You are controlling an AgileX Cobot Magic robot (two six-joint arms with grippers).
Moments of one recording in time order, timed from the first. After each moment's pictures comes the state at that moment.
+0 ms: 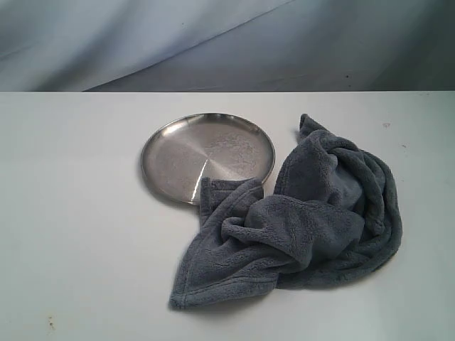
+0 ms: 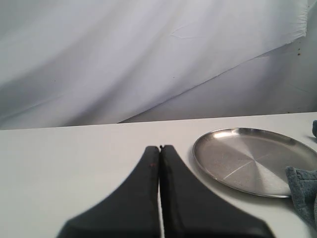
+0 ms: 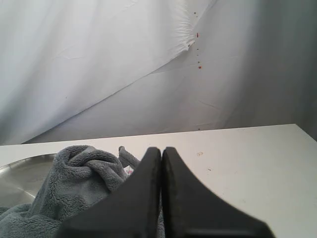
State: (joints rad) left arm -0.13 0.00 0.00 -0.12 0.13 0.11; right arm 0.16 0.01 0.00 0.09 0.08 0.01
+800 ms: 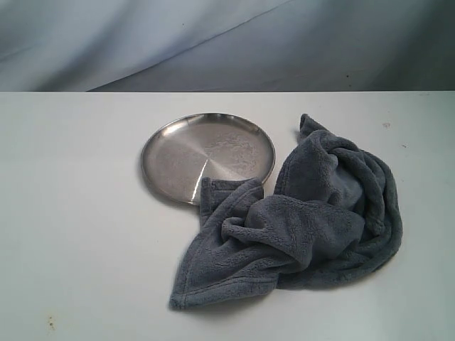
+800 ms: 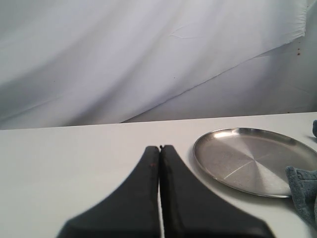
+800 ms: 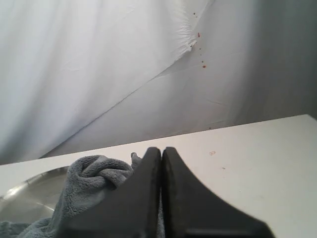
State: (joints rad) left arm -0.13 0.00 0.00 -0.12 0.13 0.11; right arm 0.16 0.01 0.00 0.21 0.07 0.01
